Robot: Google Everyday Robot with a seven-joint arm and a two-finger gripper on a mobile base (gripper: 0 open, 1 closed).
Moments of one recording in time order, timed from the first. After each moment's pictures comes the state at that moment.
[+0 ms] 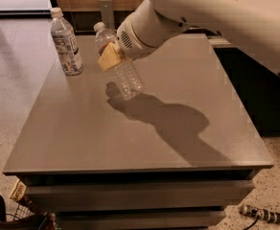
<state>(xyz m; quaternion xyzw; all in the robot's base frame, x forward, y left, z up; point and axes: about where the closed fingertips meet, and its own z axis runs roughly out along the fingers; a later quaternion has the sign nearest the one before) 0.595 0.049 0.923 -0.33 0.87 0.18 0.31</state>
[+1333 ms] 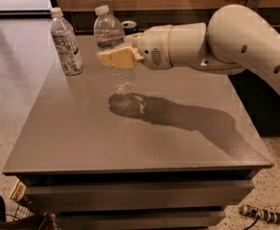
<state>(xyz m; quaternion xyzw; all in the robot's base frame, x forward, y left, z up) 0.572 0.055 0.969 -0.43 0.66 0.36 0.50</state>
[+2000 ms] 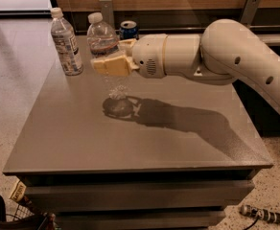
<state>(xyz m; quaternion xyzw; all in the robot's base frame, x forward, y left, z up) 0.561 0.069 0.960 -0.45 0.62 0.37 0.52</state>
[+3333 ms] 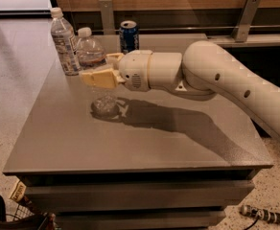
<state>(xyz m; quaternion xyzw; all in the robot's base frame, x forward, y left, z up) 0.557 0.101 0.933 -0.43 0.61 0.41 0.52</state>
